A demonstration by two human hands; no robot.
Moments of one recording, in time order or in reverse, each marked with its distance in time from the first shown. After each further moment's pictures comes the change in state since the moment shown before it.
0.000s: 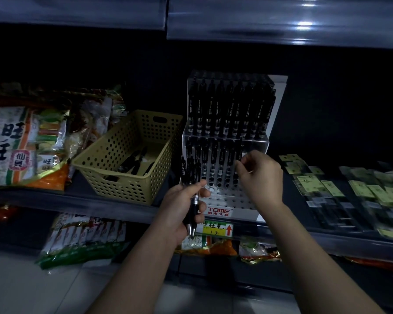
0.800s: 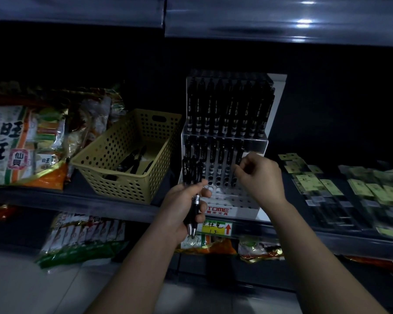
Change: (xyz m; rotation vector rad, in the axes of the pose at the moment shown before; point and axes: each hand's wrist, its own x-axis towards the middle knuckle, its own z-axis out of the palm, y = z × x) left_hand 0.000 -0.002 0.002 0.017 -0.015 0.005; right_hand 0.003 0.006 -0.006 0.045 -0.177 0.054
